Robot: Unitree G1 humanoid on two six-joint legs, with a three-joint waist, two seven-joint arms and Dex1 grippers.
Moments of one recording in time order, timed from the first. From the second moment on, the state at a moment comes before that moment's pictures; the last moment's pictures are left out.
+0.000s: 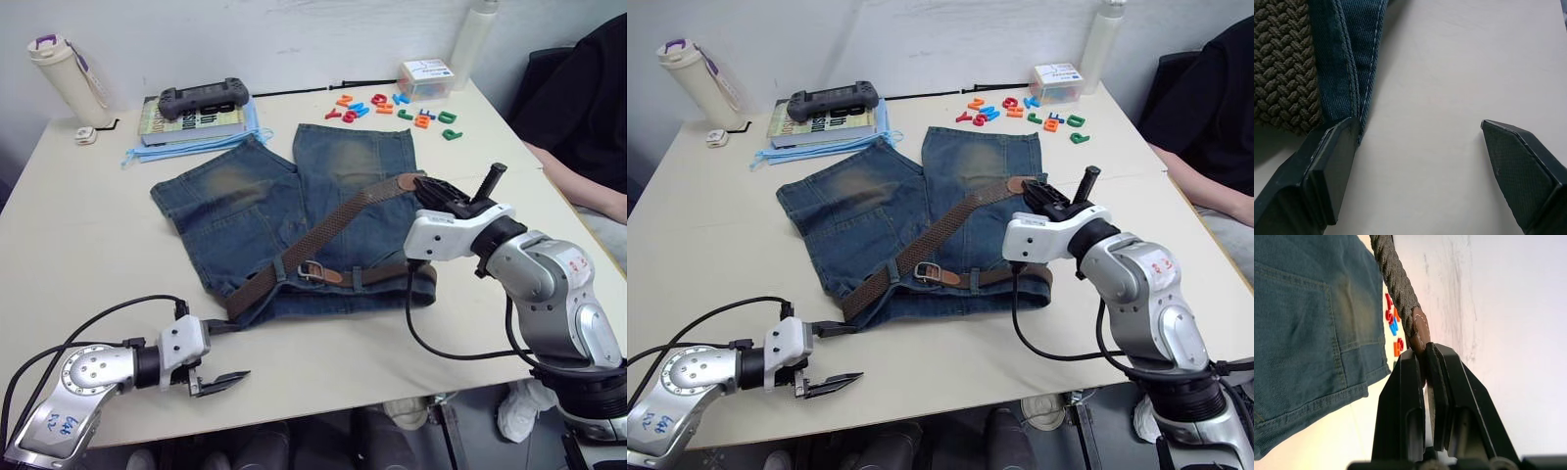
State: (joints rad) left arm 0.21 0.84 0.03 -0.26 -0.31 0.09 -0.92; right arm -0.40 -0.70 0.06 -0.43 -0.67 0.11 0.60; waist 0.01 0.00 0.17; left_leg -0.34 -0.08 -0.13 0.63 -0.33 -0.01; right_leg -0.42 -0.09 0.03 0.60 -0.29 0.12
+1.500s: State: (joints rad) left arm -0.20 0.09 0.19 -0.30 -1.96 0.73 0.41; right arm -0.42 -0.29 0.35 -0.53 -0.93 0.35 0.63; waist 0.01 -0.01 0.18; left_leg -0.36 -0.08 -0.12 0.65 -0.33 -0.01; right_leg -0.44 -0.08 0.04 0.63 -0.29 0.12
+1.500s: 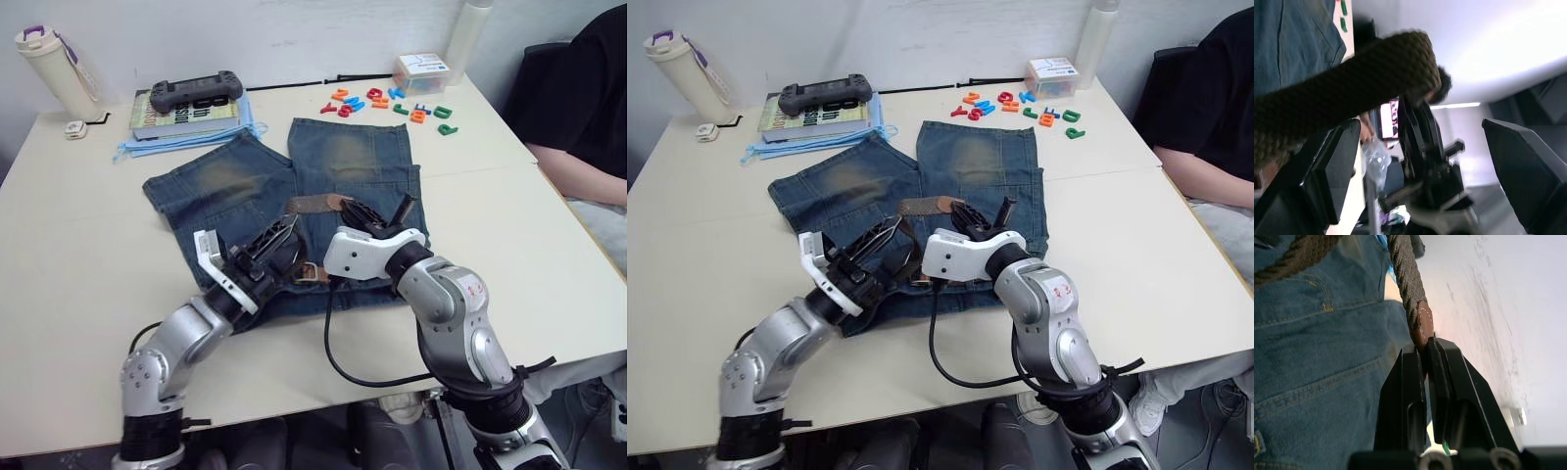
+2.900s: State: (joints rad) left arm -0.32 -0.05 0.36 -0.26 -1.96 0.79 0.66; right arm -0.42 -0.21 0.35 -0.53 -0.90 0.33 0.64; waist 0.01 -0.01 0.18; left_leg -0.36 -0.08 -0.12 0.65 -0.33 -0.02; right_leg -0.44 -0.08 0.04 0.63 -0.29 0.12
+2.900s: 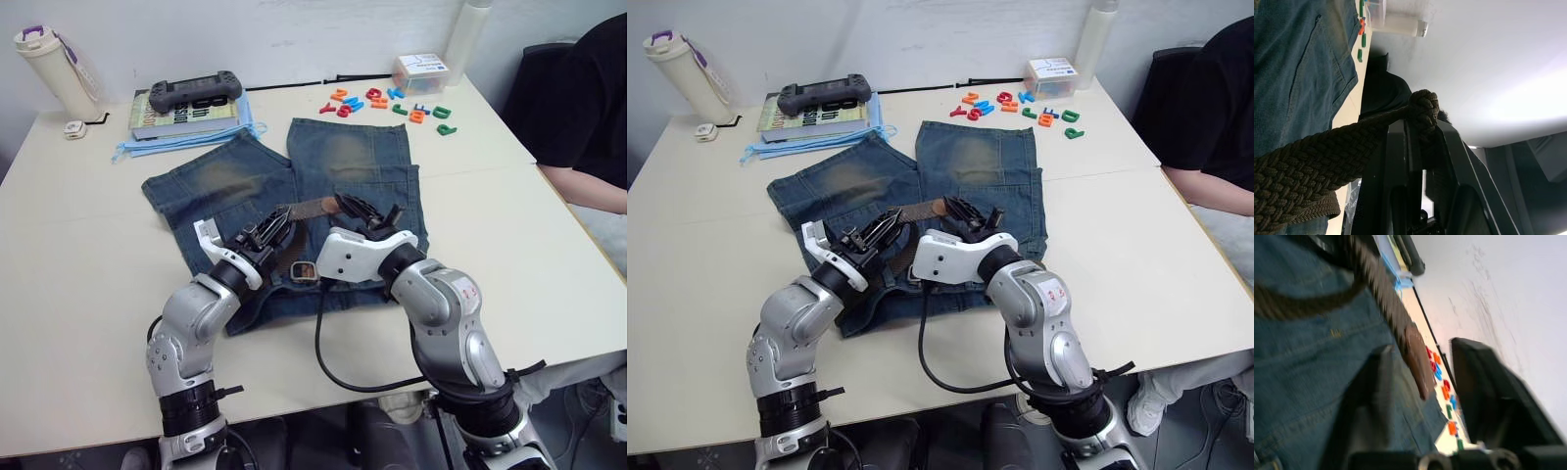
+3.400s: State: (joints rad) left arm -0.28 0.19 0.49 -0.18 -1.96 0.89 0.57; right arm -0.29 -0.26 0.32 -0.54 -0.76 0.39 0.74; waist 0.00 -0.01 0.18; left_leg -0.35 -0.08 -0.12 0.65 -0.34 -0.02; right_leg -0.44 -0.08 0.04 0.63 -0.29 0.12
